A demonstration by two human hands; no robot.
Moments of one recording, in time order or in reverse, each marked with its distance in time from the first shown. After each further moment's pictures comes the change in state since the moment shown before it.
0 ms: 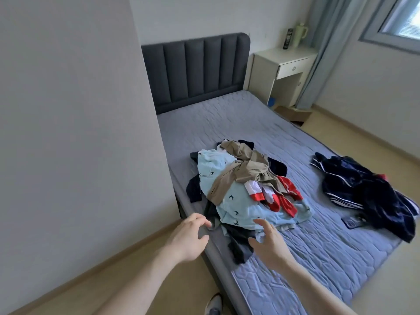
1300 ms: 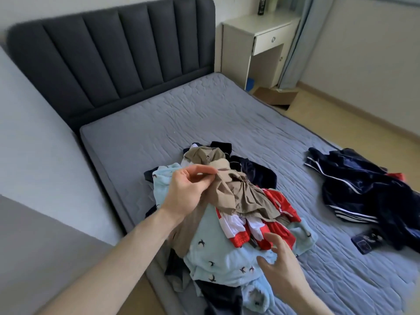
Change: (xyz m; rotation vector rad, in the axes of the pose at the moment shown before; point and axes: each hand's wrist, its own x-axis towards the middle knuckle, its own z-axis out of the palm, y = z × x) left_hand 0.459 0.123 -0.028 -0.957 0.239 0.182; right_hand 0.327 0.130 -0.073 0.146 0.154 0.163
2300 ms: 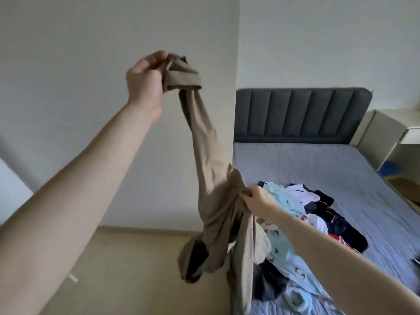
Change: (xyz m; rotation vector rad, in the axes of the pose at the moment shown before) left_hand -0.543 0.449 -0.088 -0.121 1.001 0.618; right_hand -0.336 -0.218 -0.042 -0.293 -0.436 -0.886
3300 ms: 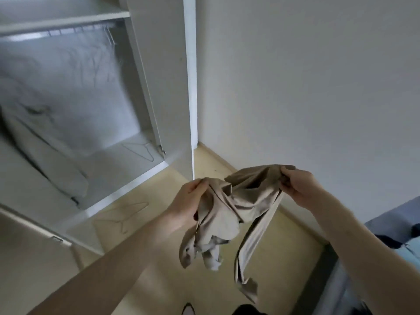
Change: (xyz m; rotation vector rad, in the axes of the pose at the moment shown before) left_hand -0.294 -0.014 -0.552 0.438 0.389 -0.591; right_hand -0.074 -0.362 0.317 0.790 -0.499 0.343
